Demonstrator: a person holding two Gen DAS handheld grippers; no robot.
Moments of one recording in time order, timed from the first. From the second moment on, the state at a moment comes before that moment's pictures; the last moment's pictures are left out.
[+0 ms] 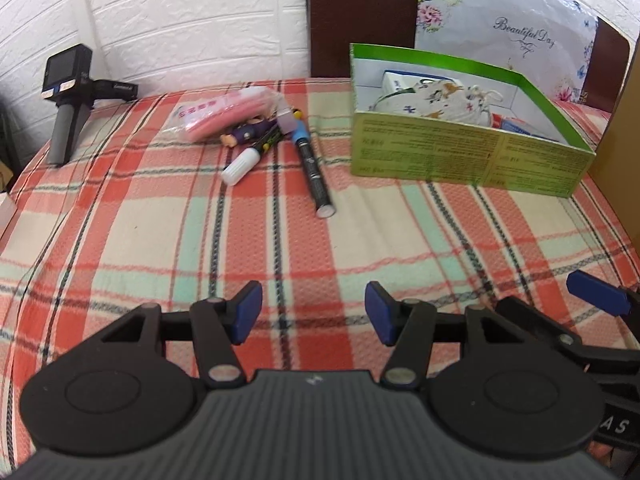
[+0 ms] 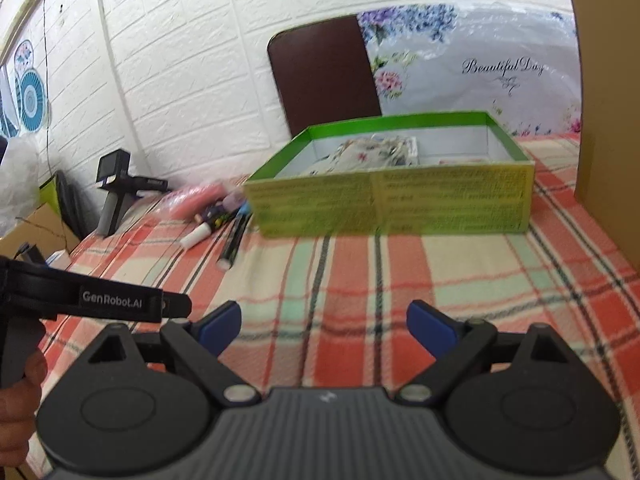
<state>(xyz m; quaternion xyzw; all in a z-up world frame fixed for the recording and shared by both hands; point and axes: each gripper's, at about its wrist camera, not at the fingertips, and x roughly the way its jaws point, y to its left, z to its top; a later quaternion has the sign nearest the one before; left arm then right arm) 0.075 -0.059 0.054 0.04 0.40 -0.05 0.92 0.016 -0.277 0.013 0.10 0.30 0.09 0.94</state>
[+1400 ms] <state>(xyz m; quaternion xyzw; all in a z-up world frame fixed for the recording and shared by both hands) 0.092 0.094 0.031 -0.07 0.38 0.01 0.92 0.127 -0.138 -0.013 0.03 0.37 0.17 0.91</state>
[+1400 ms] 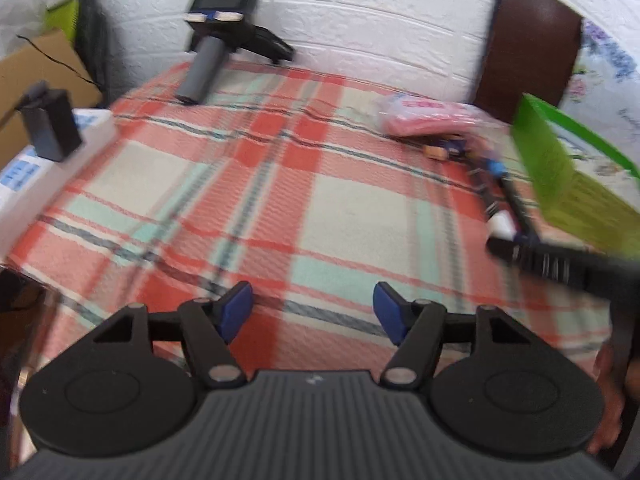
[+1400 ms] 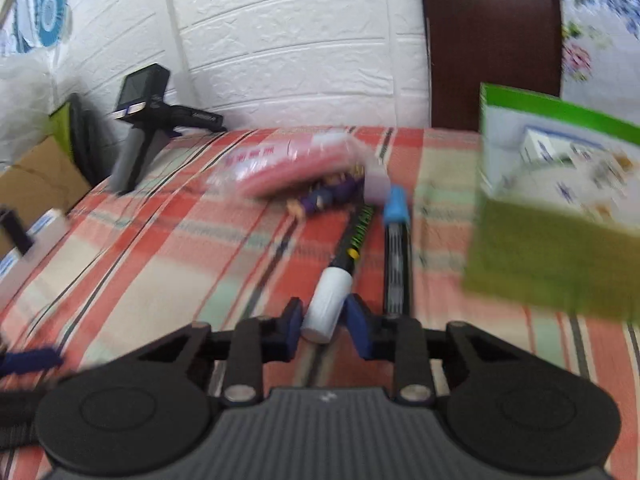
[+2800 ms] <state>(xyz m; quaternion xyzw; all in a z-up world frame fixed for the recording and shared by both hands) 0.224 -0.216 0.094 0.06 0.34 -0.22 0.91 0.151 -0.355 0.017 0.12 0.18 0.03 0.98</state>
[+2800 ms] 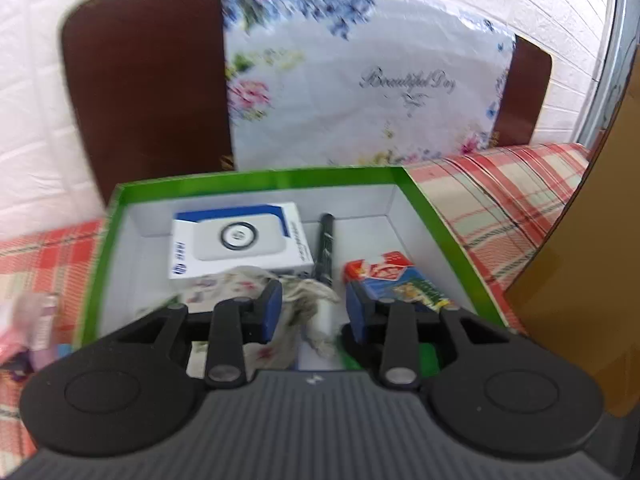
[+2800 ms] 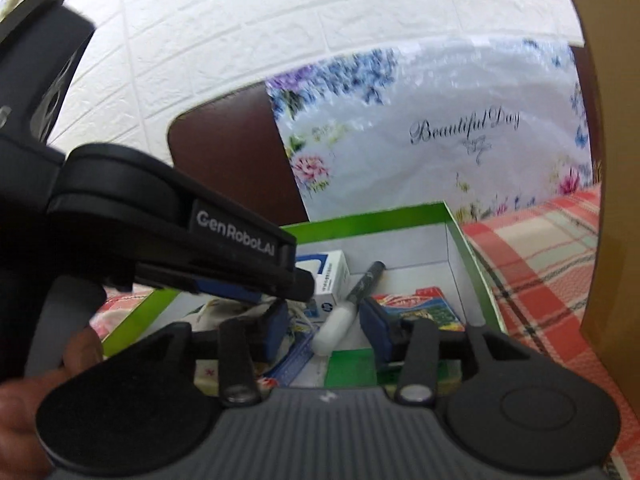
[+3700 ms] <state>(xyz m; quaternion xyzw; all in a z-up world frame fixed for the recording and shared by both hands) 0.121 0.081 0.038 -0.08 0.41 0.01 0.91 0.129 -0.165 -0.001 0.00 0.30 0.17 0.94</state>
